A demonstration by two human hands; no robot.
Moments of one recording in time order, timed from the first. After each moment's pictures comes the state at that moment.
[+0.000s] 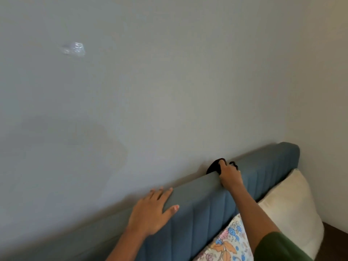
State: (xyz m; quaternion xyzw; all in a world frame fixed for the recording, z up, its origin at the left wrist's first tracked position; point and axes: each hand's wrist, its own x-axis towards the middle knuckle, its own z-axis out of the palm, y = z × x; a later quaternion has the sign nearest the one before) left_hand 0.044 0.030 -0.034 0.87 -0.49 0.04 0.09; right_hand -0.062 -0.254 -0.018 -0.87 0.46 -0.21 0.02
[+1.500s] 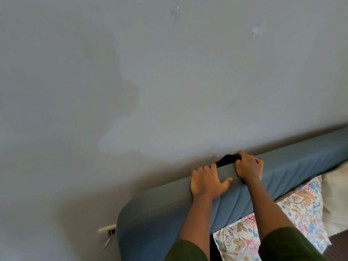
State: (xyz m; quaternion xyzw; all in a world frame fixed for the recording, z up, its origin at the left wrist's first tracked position) left_hand 0.103 0.297 -0.024 0.89 -0.41 0.00 0.21; right_hand 0.060 0.134 -0.024 -0.87 0.44 -0.23 0.10
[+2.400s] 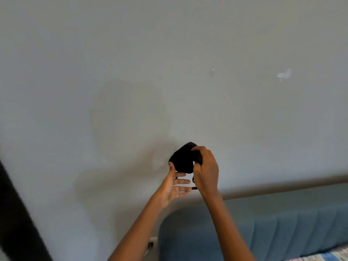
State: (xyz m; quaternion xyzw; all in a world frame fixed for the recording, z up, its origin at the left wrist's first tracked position) left_hand 0.177 0.489 0.056 0.62 -0.08 -0.29 0.72; right_hand 0.123 0.385 0.089 -0.81 0.10 -0.44 0.37
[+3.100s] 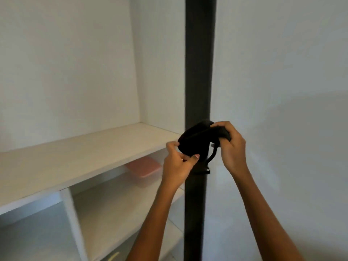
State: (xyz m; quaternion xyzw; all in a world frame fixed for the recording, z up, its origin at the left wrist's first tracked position) left_hand 0.072 0.892 0.163 0.79 0.15 0.31 0.51; right_hand 0.154 0.773 0.191 -0.62 -0.36 -0.21 0.66
